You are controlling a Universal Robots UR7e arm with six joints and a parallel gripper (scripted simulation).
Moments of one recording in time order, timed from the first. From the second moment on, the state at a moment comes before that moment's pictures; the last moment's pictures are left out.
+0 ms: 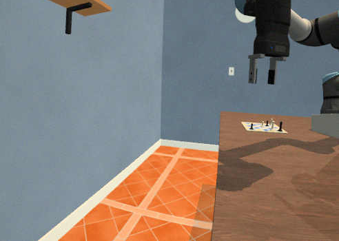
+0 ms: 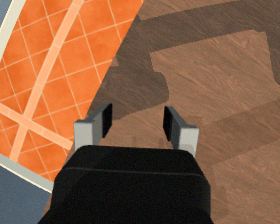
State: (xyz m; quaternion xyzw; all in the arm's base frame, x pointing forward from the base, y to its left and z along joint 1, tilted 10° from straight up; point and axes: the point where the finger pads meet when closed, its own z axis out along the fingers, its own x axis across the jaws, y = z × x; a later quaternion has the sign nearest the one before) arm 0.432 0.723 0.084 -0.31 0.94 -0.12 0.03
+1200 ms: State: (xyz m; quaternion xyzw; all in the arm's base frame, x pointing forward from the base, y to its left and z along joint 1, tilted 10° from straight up) arm 0.588 0.428 0.018 0.18 0.95 -0.24 -0.10
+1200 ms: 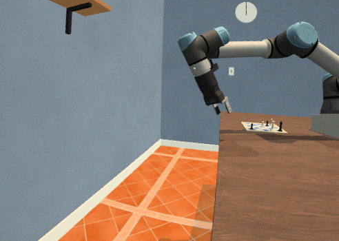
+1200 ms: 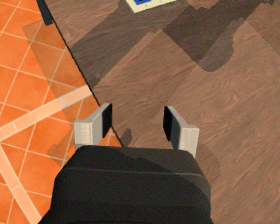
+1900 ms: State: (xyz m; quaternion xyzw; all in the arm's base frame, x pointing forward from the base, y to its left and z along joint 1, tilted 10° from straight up) arm 0.606 0.167 -0.004 0.55 0.72 -0.37 -0.19
